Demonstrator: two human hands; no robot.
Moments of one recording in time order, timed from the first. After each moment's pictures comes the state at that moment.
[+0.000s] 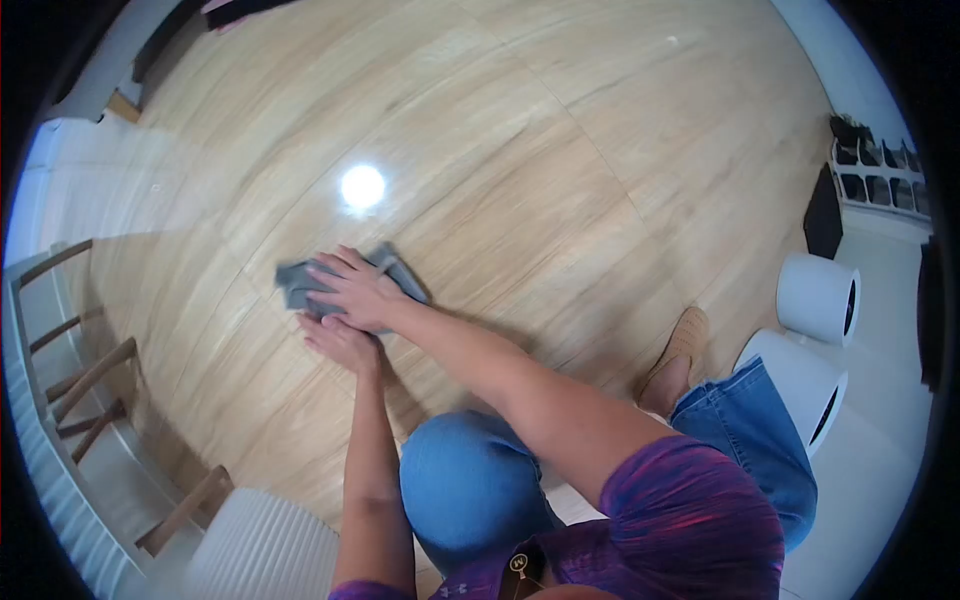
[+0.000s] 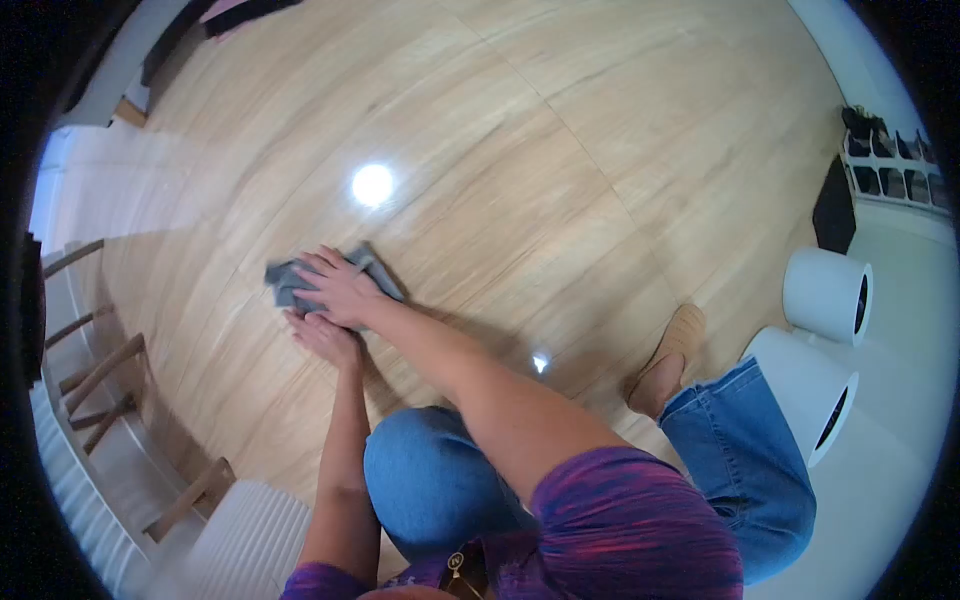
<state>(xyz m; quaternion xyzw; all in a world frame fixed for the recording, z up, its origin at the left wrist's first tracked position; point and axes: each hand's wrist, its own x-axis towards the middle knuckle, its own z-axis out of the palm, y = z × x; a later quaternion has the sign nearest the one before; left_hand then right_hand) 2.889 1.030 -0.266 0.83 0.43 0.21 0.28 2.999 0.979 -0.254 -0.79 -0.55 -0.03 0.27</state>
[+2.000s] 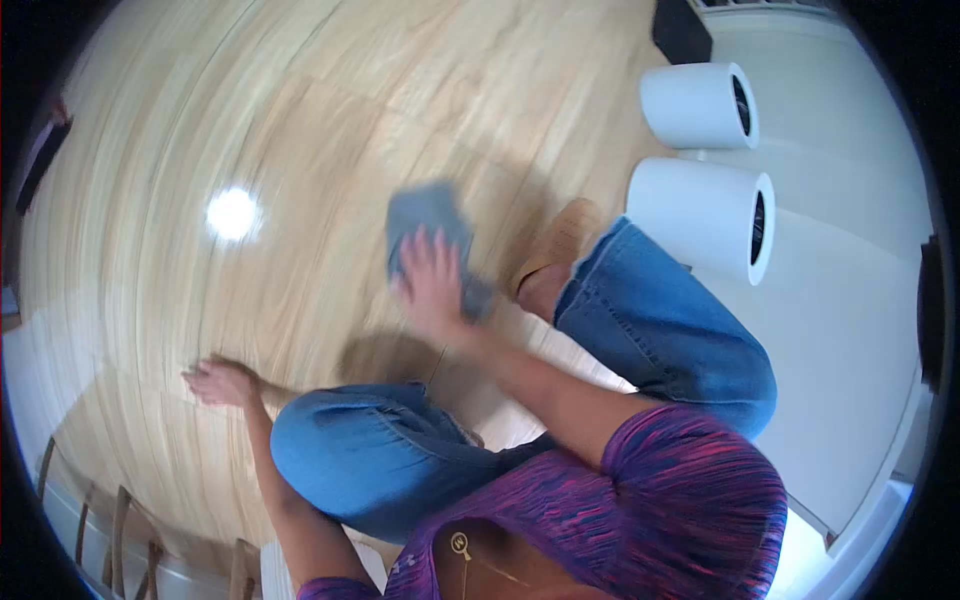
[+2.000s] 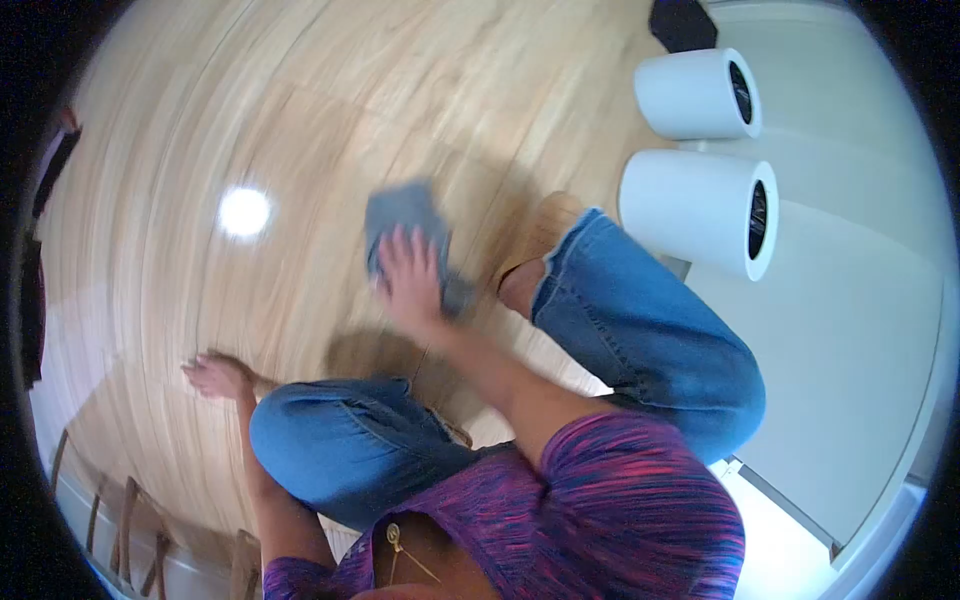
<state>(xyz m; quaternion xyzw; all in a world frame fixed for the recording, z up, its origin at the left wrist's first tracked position) 2.889 1.059 -0.301 0.92 0.37 0.12 0.07 2.889 0.657 -0.229 -1.00 0.02 0.07 0.06</state>
